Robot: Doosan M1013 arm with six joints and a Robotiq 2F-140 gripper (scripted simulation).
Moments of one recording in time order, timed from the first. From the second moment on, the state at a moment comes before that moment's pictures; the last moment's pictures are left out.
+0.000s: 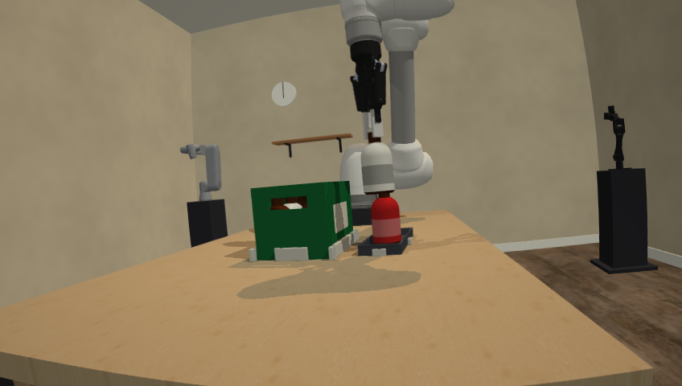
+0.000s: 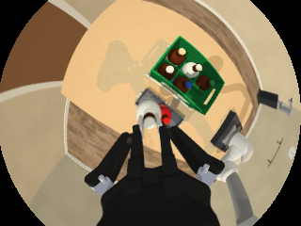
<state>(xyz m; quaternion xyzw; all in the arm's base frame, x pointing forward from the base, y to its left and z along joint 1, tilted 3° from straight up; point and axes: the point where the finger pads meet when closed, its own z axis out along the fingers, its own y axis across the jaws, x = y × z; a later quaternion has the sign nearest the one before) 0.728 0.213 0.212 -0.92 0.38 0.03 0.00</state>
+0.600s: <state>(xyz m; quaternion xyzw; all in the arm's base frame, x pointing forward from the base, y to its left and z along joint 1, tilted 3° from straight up) 0.729 0.213 0.231 -0.92 0.38 0.03 0.00</state>
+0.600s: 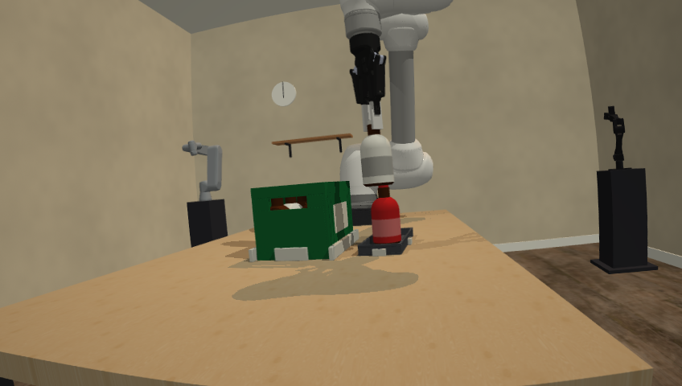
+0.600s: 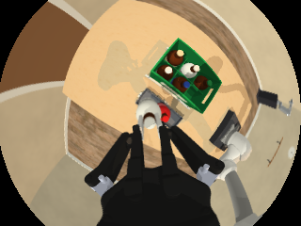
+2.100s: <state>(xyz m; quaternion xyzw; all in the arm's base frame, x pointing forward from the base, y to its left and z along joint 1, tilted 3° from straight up) 0.730 0.212 0.239 -0.92 0.38 0.03 0.00</state>
